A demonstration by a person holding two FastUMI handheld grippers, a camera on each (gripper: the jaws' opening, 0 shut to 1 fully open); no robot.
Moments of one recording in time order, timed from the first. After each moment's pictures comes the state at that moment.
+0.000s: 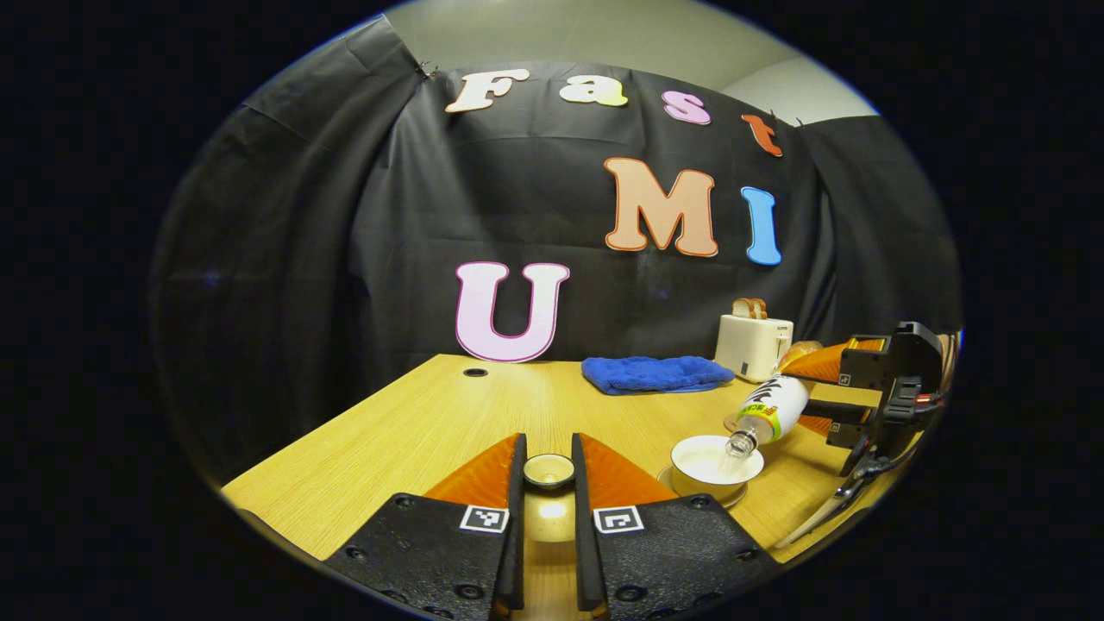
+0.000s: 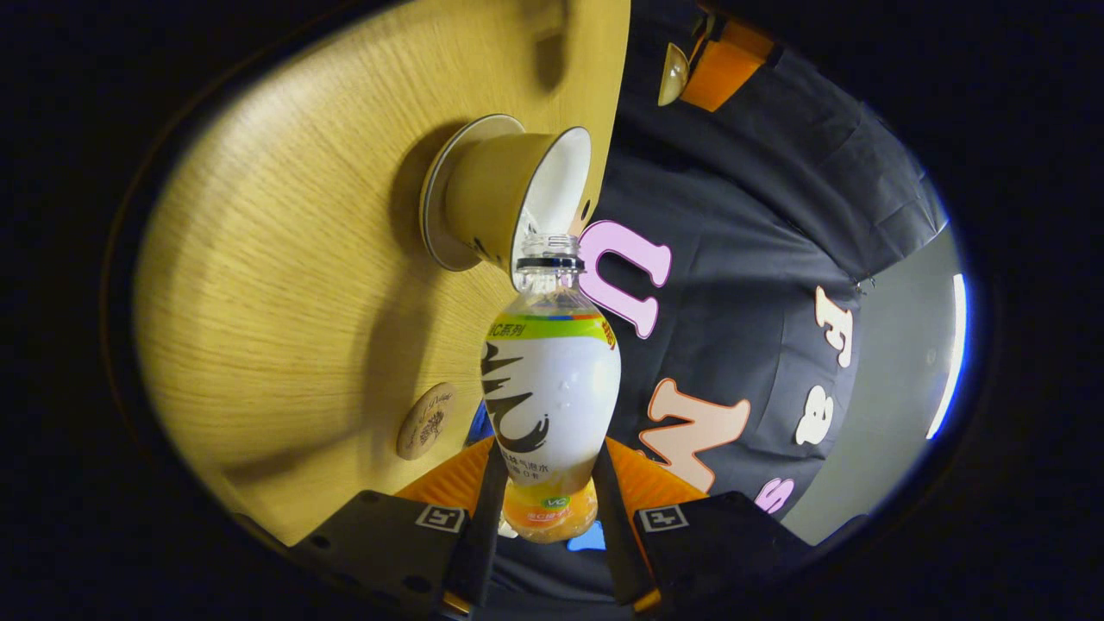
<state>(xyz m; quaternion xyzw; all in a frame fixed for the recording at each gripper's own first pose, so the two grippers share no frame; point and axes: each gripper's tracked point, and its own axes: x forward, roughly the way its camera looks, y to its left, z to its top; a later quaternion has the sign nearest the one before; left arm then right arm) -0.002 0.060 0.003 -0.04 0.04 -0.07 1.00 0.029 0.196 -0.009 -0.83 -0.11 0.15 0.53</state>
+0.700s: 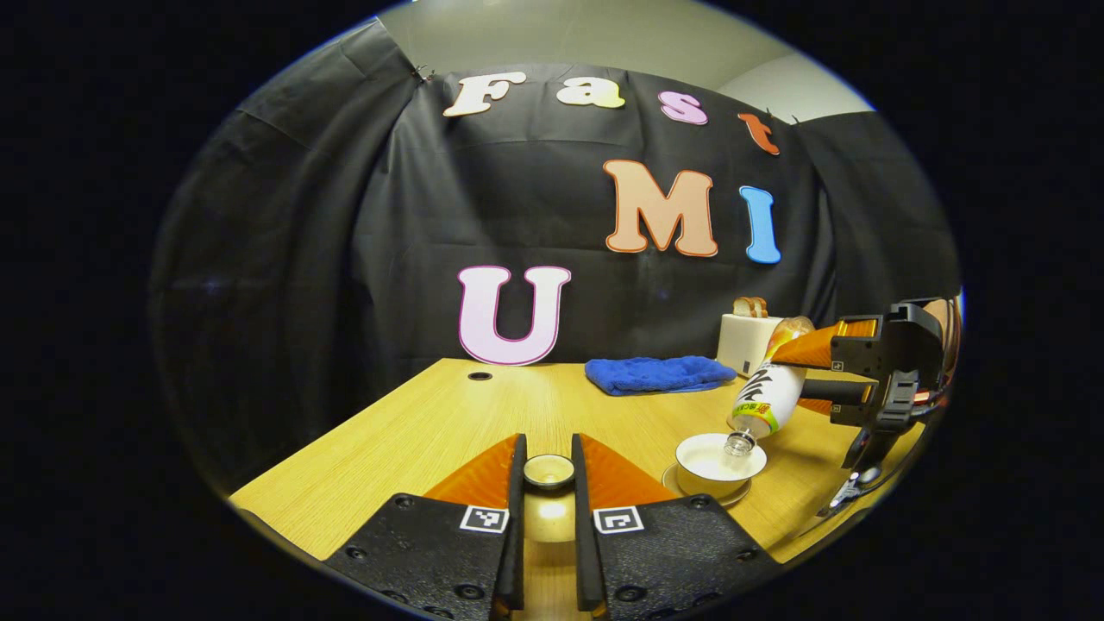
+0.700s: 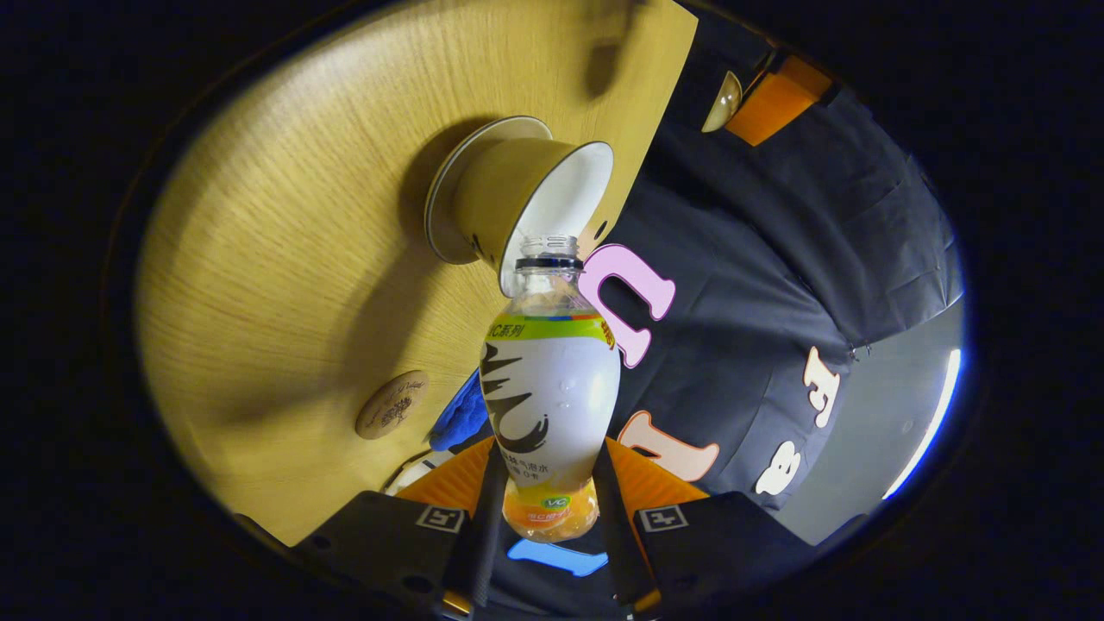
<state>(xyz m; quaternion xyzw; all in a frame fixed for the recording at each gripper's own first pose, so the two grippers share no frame) -0.007 0.066 0.007 -0.03 0.03 -0.07 1.00 0.029 0.210 0.003 -0.87 -0.15 0.16 0.44</state>
